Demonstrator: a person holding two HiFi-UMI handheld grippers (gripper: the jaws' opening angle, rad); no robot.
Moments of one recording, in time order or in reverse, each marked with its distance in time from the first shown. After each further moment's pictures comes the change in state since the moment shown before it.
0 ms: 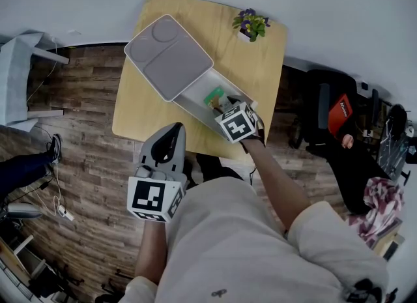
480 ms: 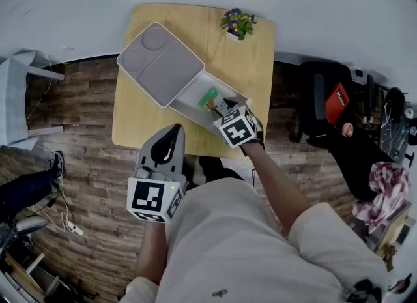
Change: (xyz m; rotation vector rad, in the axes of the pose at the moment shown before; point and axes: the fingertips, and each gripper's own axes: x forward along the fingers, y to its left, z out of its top) left arm 0.007 -0.006 0.005 0.038 0.001 -0.080; right arm -0.022 -0.002 0.004 0.064 -0.068 -0.046
